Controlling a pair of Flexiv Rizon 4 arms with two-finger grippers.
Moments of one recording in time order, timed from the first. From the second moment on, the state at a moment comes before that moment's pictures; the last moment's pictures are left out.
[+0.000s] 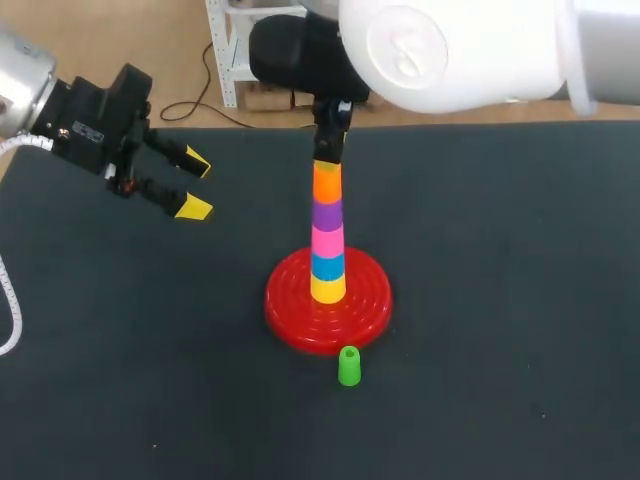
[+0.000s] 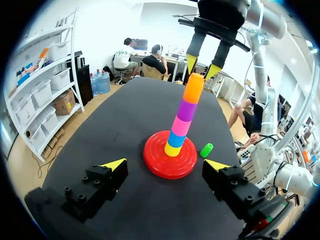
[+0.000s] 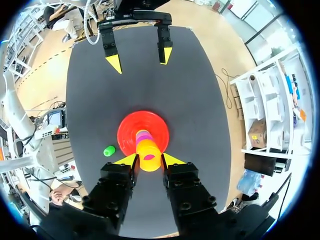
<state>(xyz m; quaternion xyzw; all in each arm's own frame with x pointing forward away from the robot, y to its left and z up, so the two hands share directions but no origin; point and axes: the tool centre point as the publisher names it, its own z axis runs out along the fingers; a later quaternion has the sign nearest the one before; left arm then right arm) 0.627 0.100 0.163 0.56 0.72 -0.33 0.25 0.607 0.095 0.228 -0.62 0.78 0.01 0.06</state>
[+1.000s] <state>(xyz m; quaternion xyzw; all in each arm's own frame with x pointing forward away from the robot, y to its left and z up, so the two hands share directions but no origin) 0.627 0.100 0.163 0.56 0.72 -0.33 0.25 0.553 0.082 0.266 -0.67 0.74 -0.03 0.07</state>
